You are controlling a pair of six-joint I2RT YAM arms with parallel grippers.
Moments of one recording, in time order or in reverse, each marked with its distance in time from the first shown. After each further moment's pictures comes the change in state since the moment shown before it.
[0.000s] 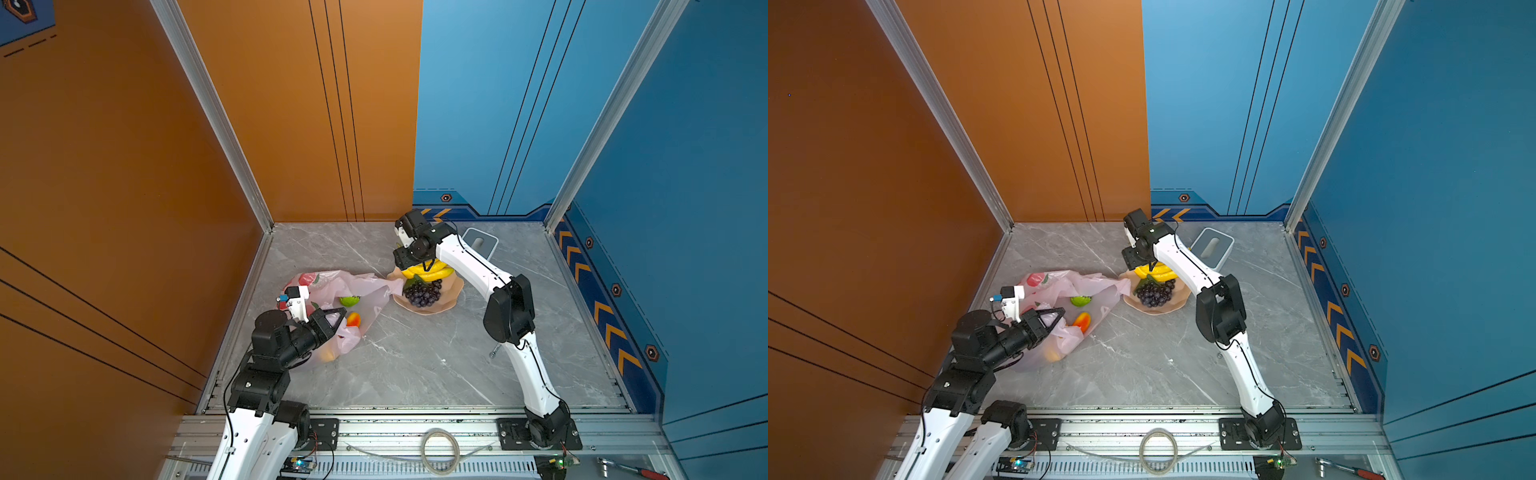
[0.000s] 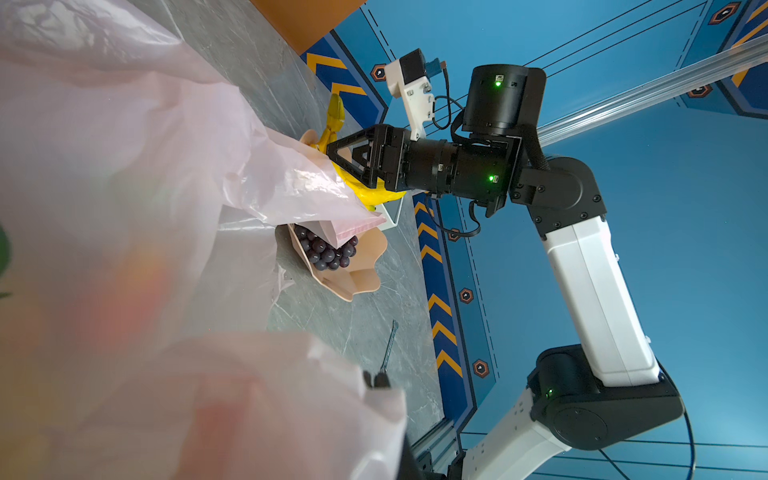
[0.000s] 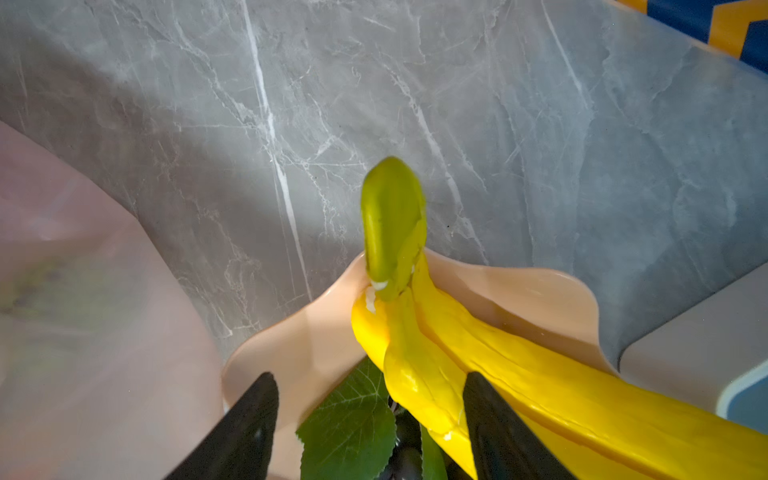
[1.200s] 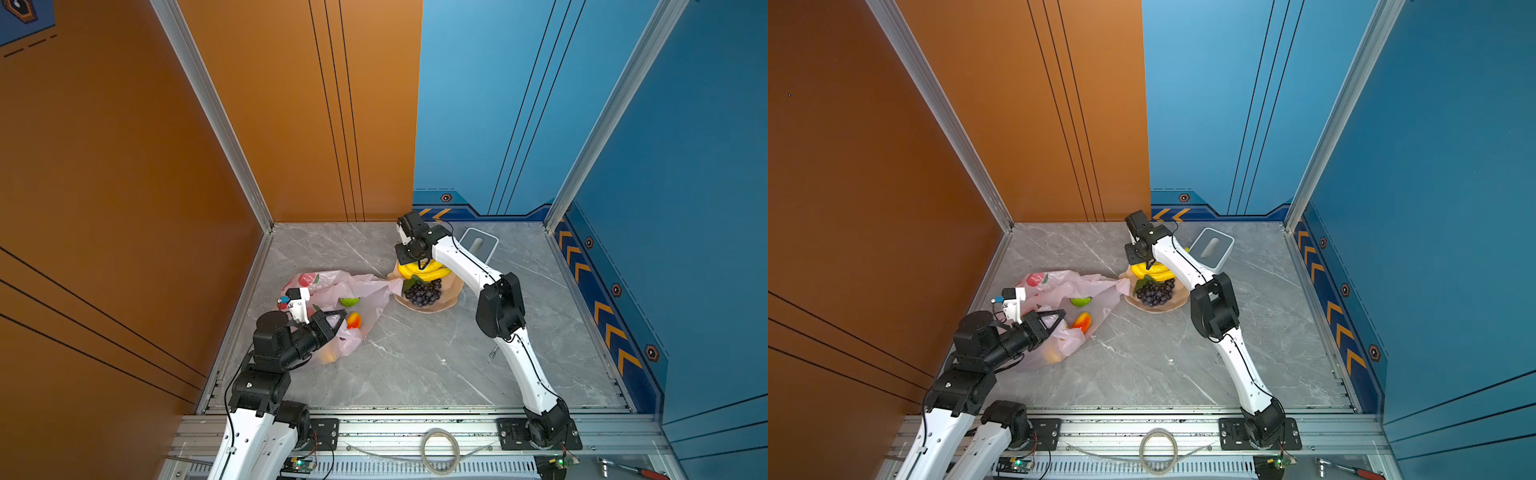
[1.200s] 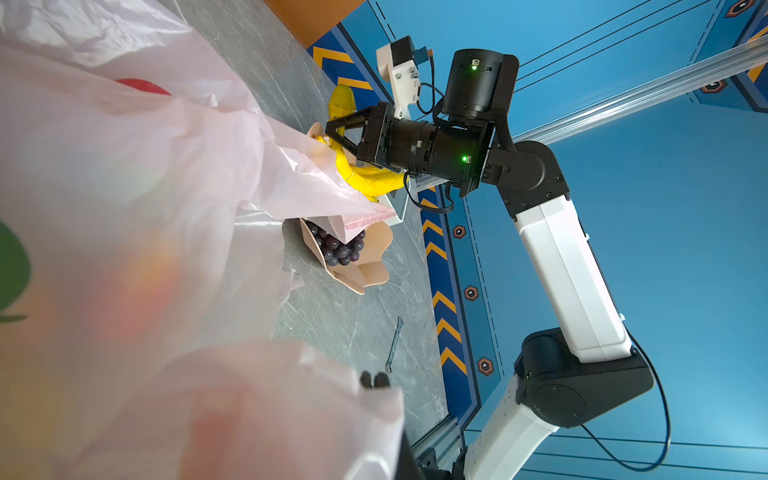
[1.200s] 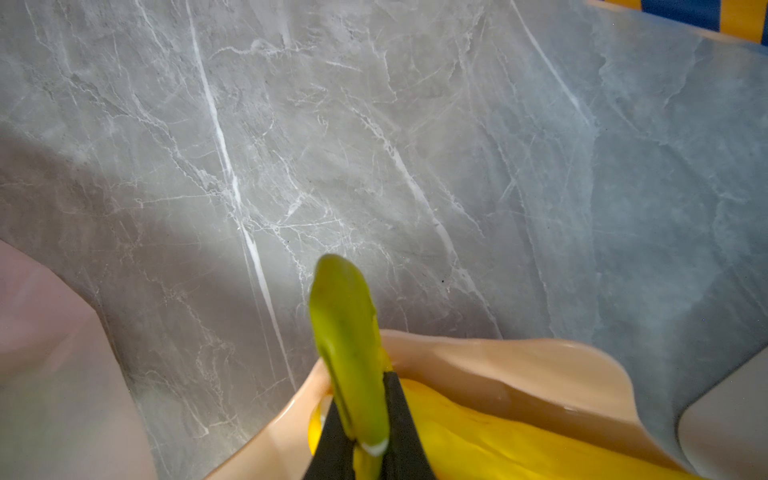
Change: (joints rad) left arm 0.000 -0.005 -0.015 -0.009 0.000 0.008; right arm -0.018 0.113 0.080 0.092 0.005 0.087
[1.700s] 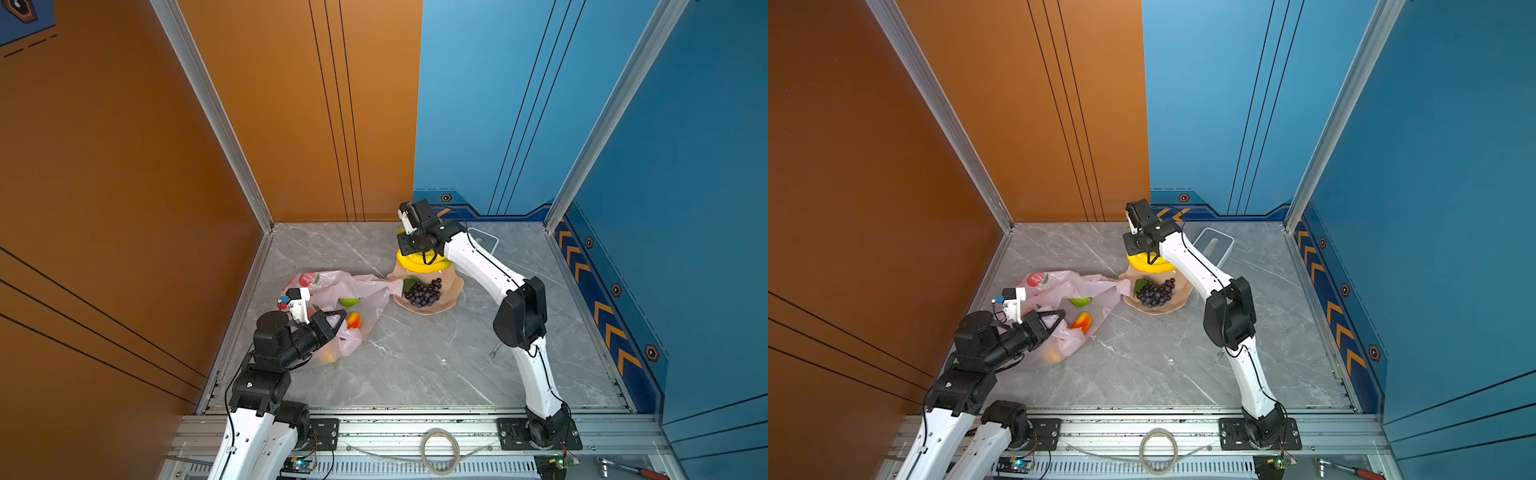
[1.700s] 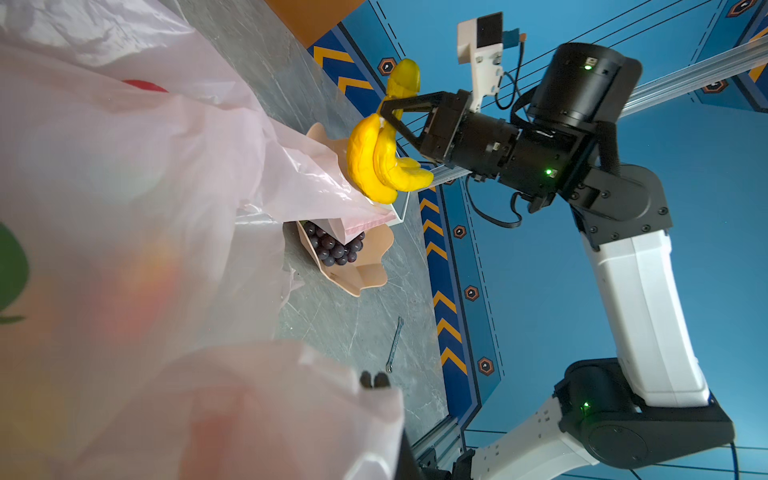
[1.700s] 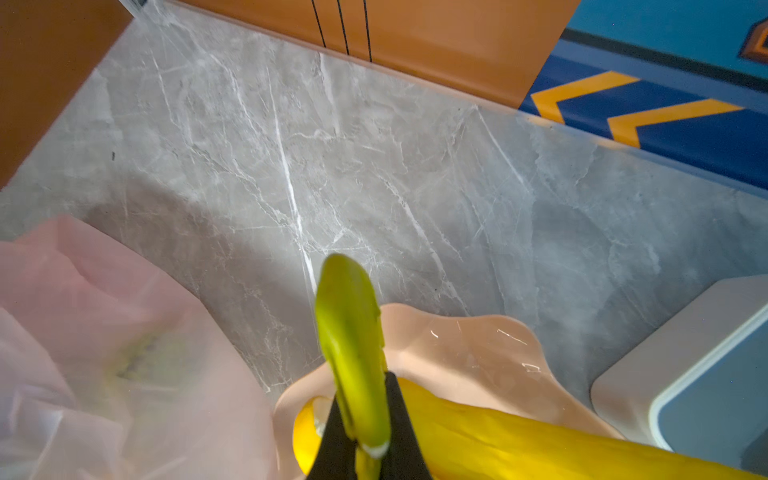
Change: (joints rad) left arm 0.000 0.002 -0.002 0.003 0.000 0.000; right arm 0.019 -0.245 -0.158 0.075 0.021 -0.026
